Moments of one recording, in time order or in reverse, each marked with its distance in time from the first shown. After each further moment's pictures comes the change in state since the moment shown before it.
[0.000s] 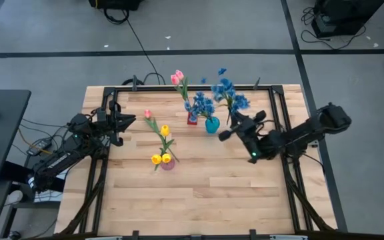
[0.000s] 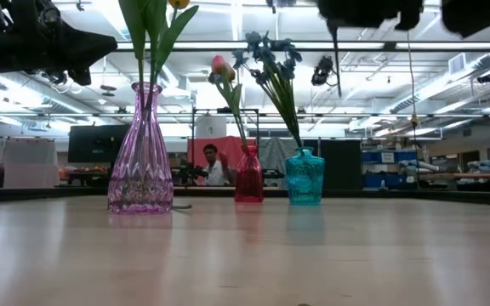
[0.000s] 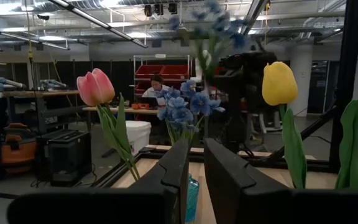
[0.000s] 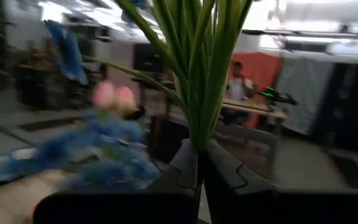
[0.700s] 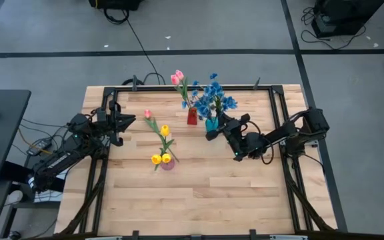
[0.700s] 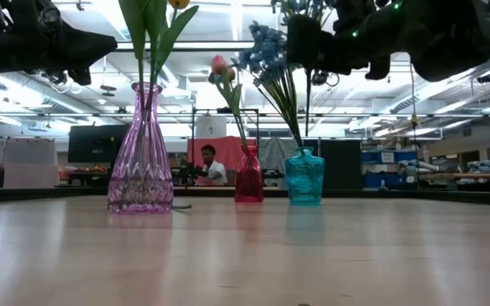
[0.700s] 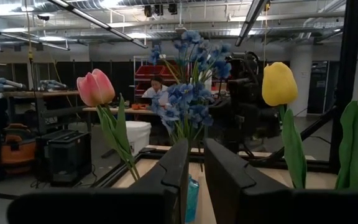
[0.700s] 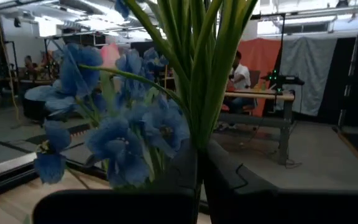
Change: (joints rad) left arm 0.000 0.000 0.000 0.002 0.000 -0.001; right arm -0.122 0.277 0.000 0.068 -0.081 0.338
